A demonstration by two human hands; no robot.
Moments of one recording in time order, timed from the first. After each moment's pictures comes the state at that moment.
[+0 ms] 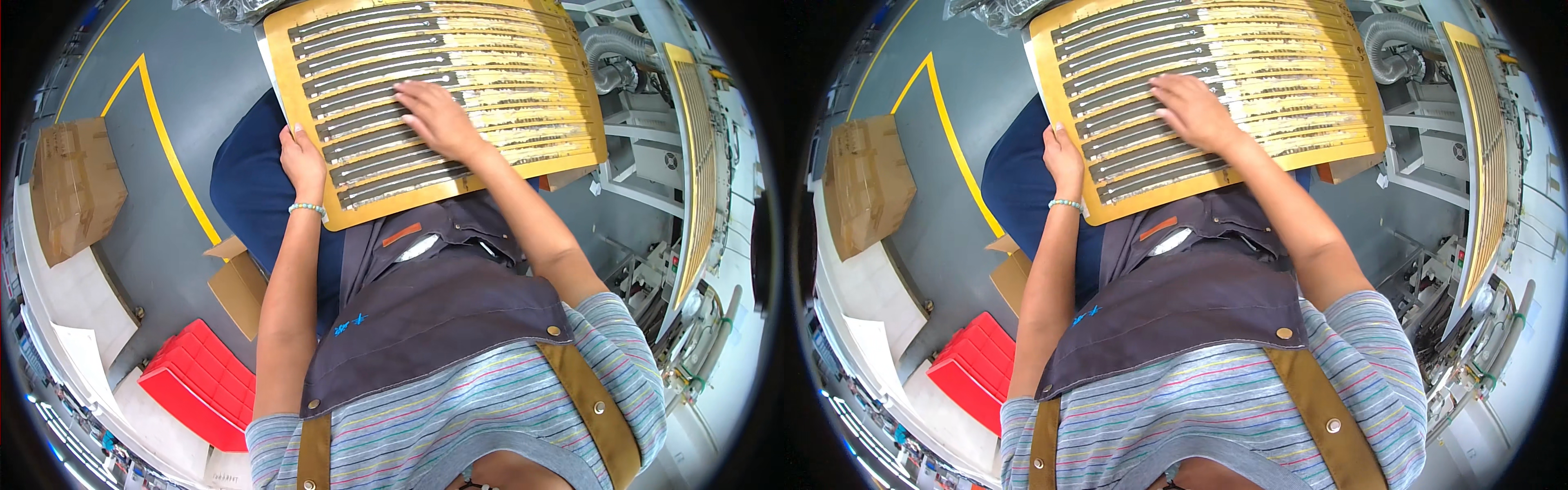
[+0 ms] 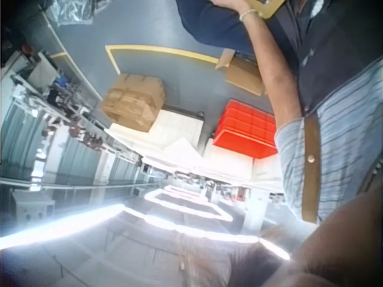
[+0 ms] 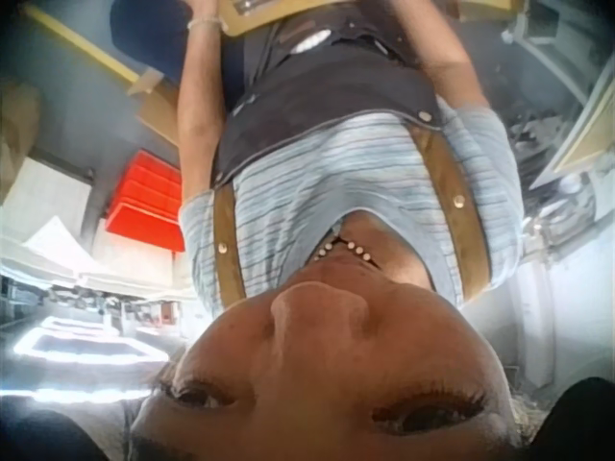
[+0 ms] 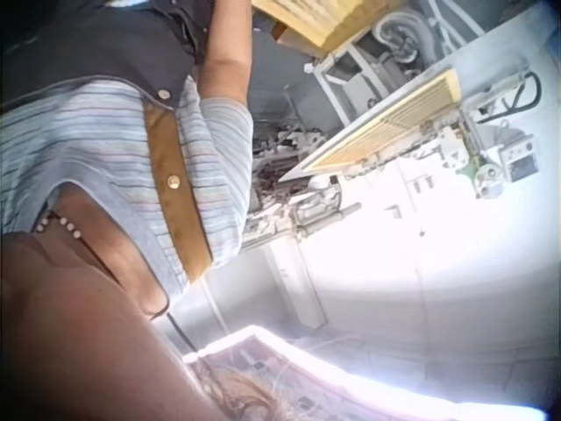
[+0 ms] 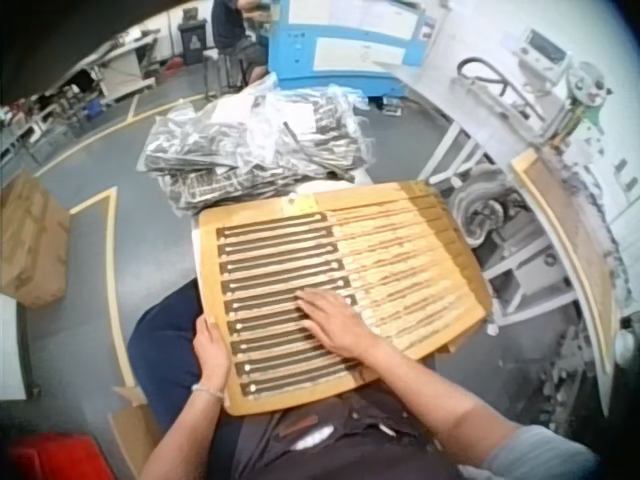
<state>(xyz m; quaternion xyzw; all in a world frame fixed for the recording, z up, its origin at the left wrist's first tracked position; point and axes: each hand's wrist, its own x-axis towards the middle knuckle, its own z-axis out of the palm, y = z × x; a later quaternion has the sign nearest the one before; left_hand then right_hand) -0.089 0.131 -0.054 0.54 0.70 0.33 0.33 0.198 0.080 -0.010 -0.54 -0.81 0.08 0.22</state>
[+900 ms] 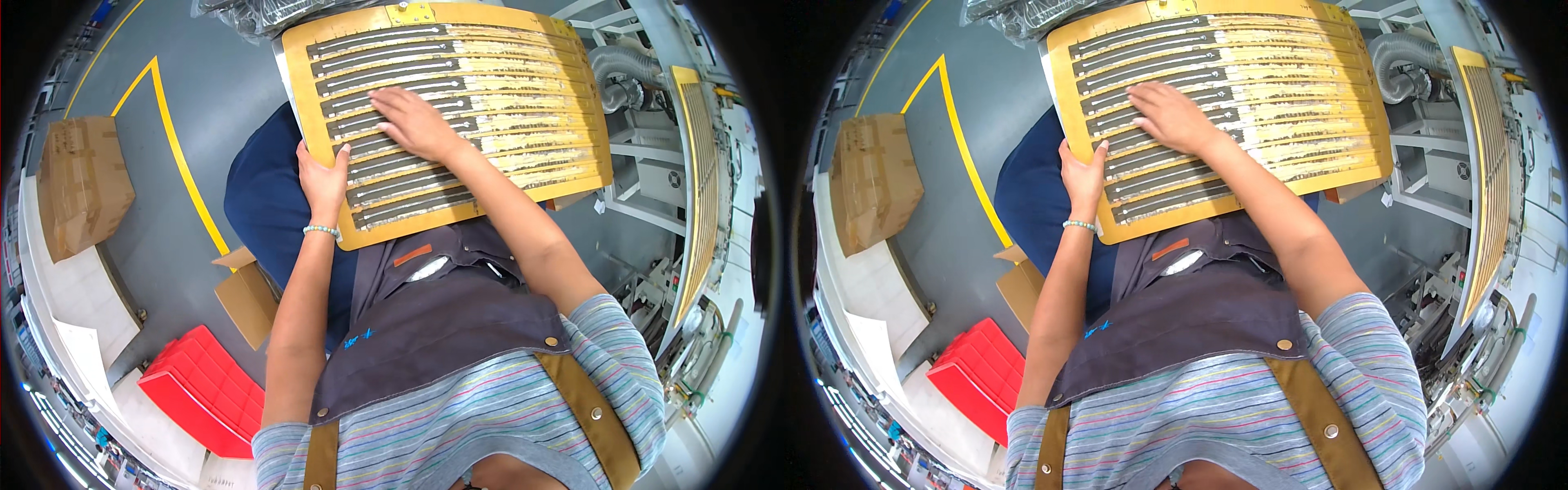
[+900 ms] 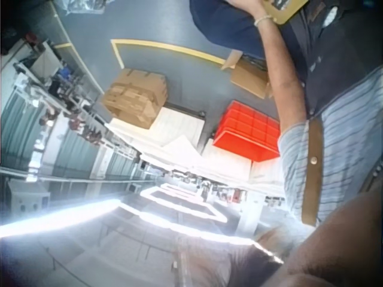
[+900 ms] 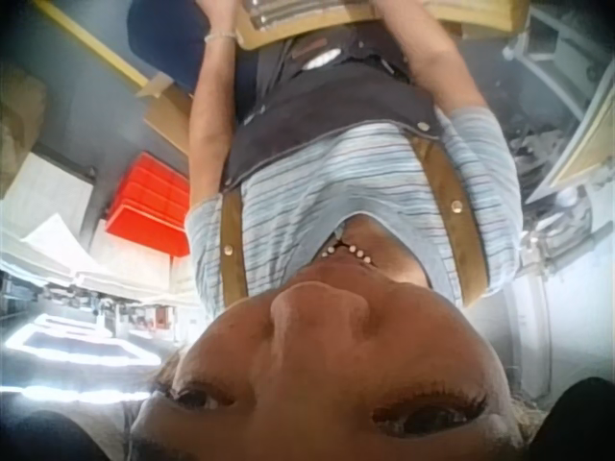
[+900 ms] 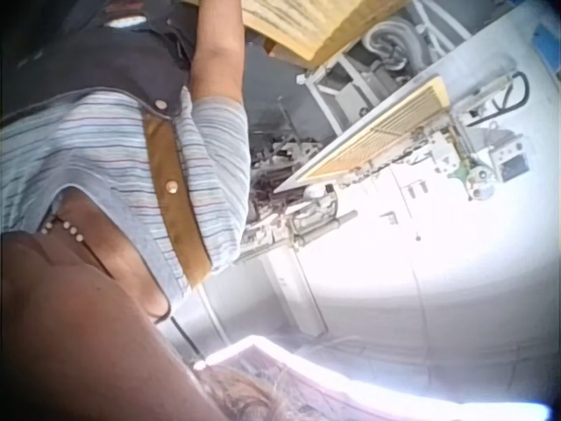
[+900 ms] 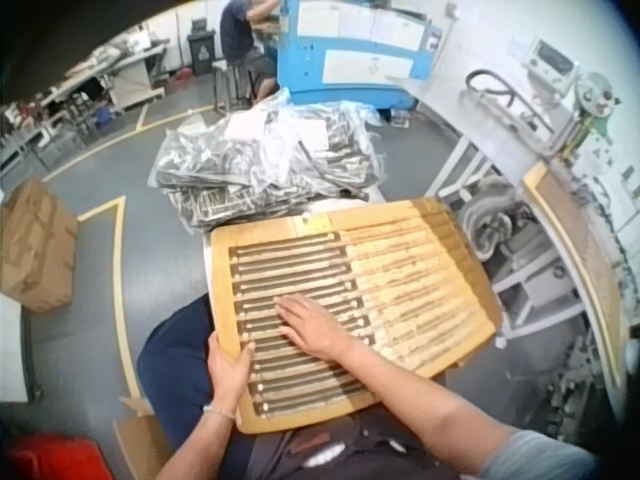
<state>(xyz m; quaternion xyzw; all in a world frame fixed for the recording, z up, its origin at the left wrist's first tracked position) -0.088 0.128 -0.041 0.55 0.66 0.36 0.37 0.156 0.145 -0.019 -0.50 -0.83 0.11 0.23</state>
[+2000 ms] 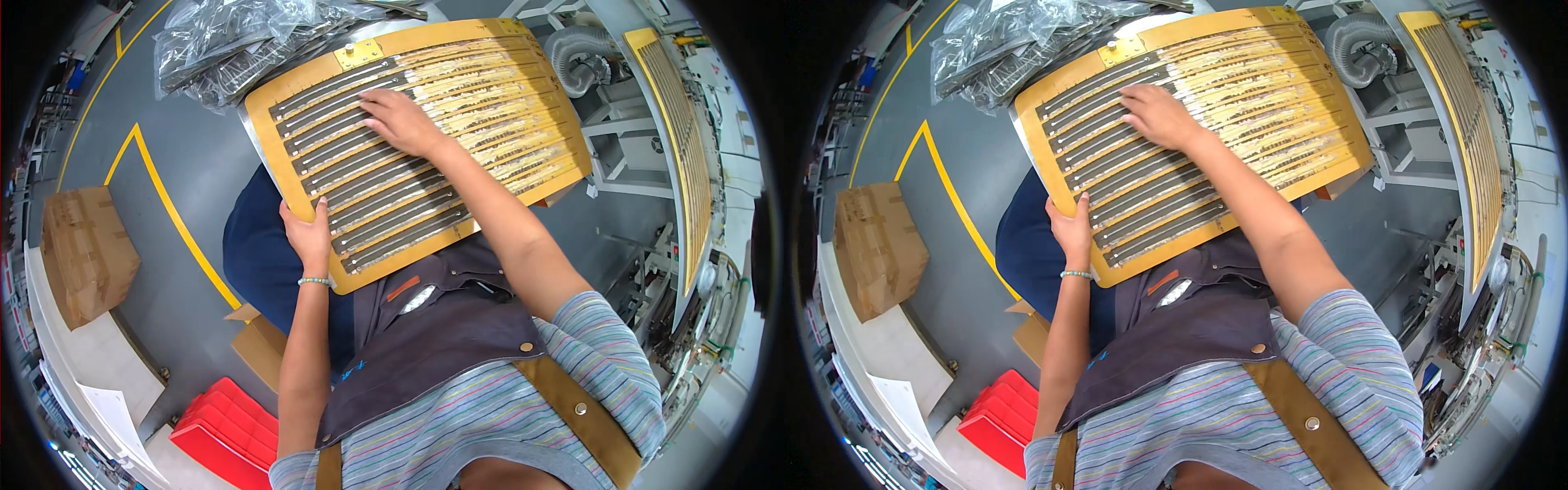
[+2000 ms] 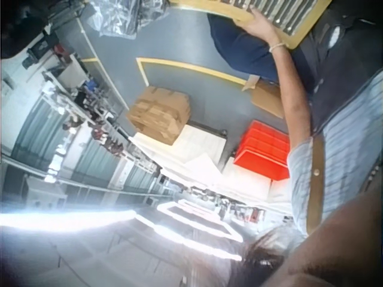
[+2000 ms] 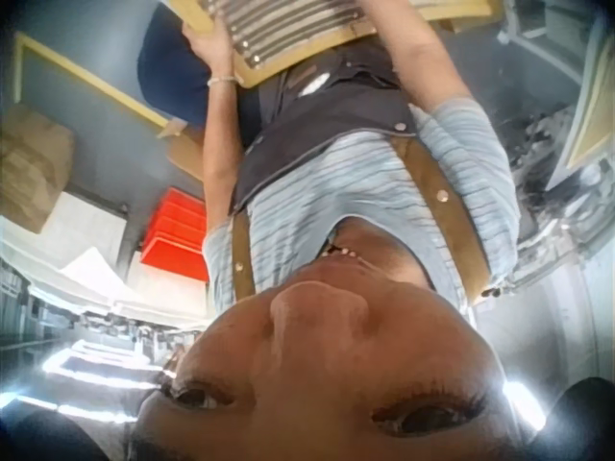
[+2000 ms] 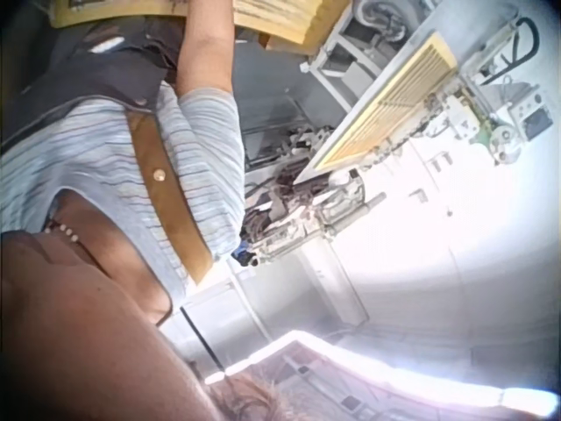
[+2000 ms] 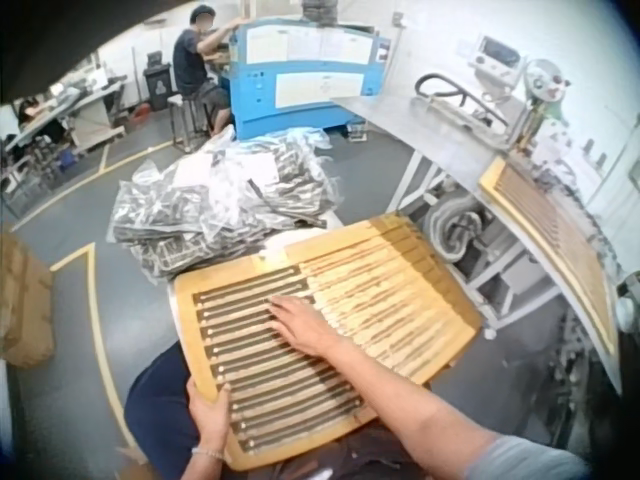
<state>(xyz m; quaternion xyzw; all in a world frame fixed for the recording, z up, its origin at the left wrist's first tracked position) -0.077 0.127 -0.027 0.54 0.67 0.34 0.39 0.226 0.186 -0.015 -0.58 -0.77 0.06 0.26</state>
